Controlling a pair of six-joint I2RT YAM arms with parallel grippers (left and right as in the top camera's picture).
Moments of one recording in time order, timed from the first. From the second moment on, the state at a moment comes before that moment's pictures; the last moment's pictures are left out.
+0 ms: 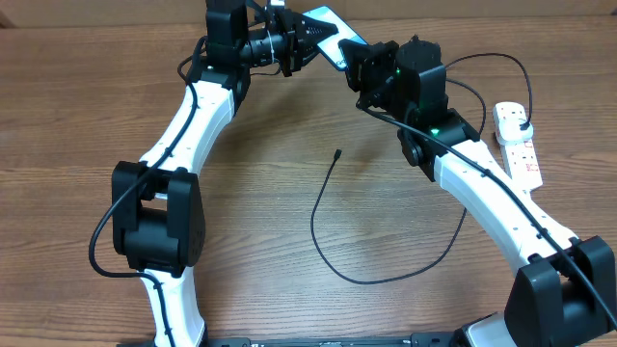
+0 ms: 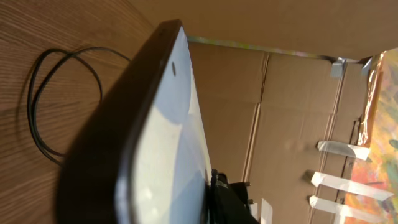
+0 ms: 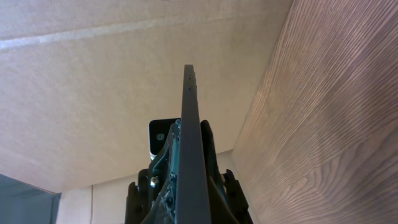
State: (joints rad) left arm -0.22 2.10 1.71 0.17 1.00 -1.47; right arm 0.37 1.66 1.26 0.12 -0.19 1.66
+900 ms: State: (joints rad) left arm -0.19 2.10 1.71 -0.08 1.07 -1.13; right arm 0.37 1.66 1.25 -0.04 -0.30 1.48
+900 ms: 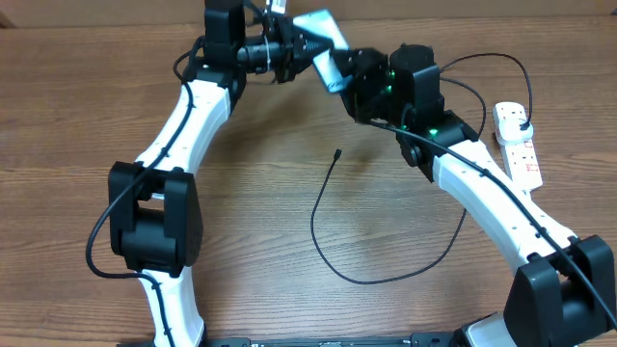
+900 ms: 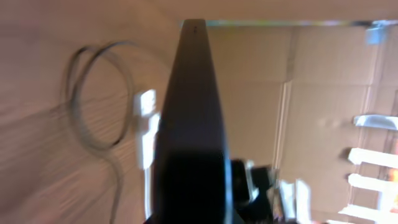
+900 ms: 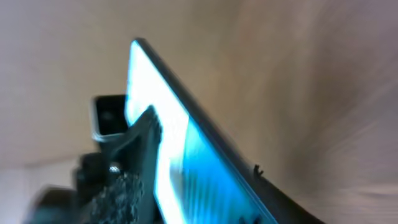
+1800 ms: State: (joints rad) left arm 0.09 1.77 1.70 -1.12 0.97 -0.21; right arm 0.34 1.67 1.26 -0.61 -0.36 0.72
